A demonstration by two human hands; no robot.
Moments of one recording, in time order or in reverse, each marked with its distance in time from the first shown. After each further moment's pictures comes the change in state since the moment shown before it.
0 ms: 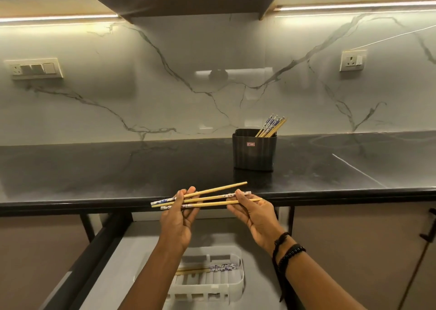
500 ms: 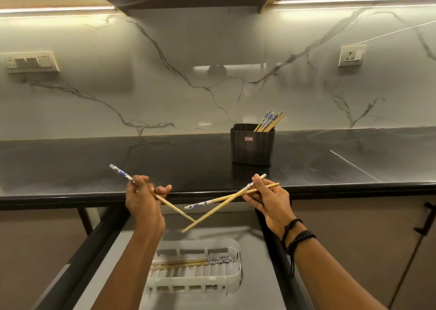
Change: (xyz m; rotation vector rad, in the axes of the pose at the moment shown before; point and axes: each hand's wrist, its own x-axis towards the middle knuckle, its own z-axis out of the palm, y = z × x) left_hand 0.013 0.040 -0.010 0.157 0.123 0.479; right_hand 0.006 -0.025 -0.022 -0.169 0.114 -0.165
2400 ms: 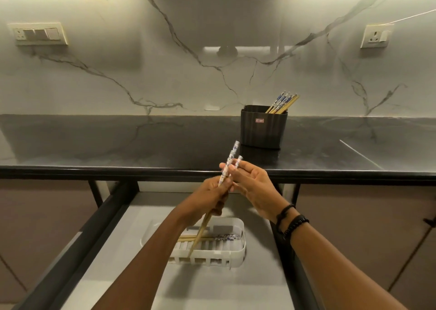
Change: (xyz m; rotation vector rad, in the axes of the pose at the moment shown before) left_hand -0.053 -0.034 0.020 0.711 -1.023 -0.367; right_hand -0.021 0.014 0.035 -0.240 -0.496 -0.052
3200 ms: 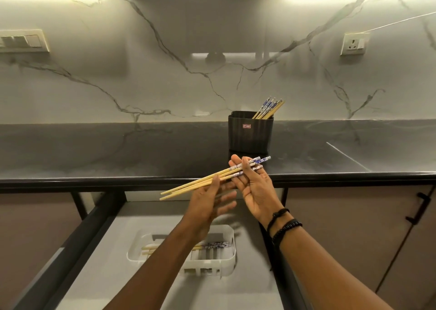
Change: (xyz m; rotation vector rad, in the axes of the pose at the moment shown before) left_hand 0.006 0.005 0.037 -0.534 0.266 -0.007; right_hand 0.007 -0.001 -0.021 0.601 0.253 -0.031
